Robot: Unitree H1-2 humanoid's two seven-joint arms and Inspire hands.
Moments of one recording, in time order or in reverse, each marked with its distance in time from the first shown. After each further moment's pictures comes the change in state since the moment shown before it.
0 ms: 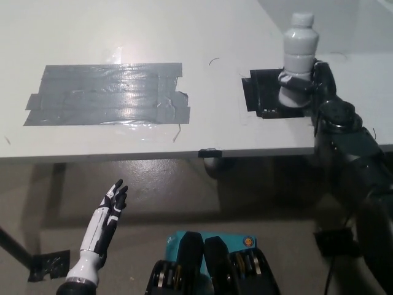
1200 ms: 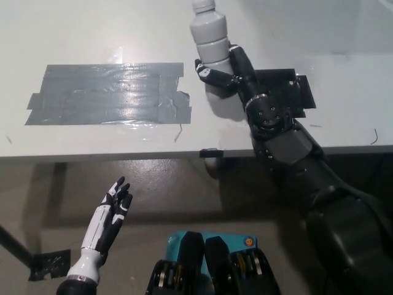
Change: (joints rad) left_arm -0.002 0.006 -0.014 -0.013 0.008 0.004 0.000; right_arm -0.042 0.161 0.262 -0.055 -0.072 -0.066 0.049
